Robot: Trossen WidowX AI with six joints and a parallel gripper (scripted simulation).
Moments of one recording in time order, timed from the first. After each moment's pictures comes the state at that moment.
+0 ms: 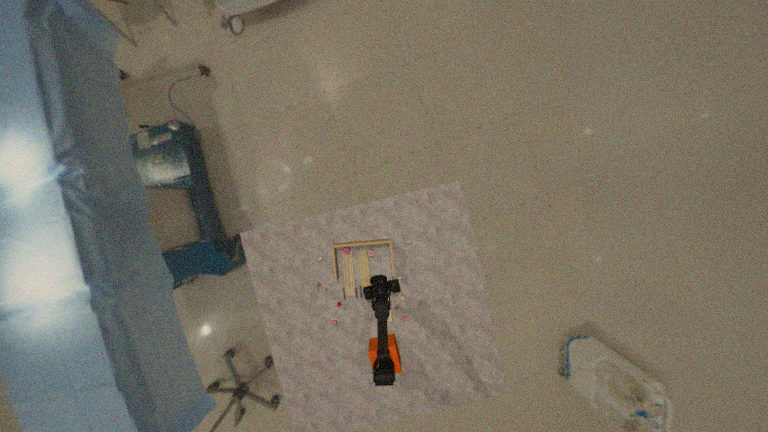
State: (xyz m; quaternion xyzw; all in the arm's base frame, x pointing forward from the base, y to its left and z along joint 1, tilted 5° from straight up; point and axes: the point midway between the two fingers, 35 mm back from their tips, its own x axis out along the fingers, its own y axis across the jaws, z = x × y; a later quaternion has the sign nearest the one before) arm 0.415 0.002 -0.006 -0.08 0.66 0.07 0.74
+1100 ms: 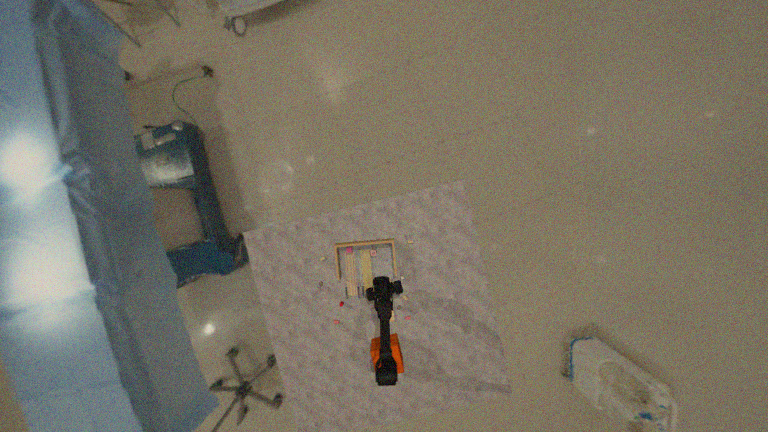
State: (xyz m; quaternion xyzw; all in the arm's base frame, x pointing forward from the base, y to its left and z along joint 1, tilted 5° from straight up) arm 0.403 0.001 -0.020 -0.08 0.67 0.07 0.74
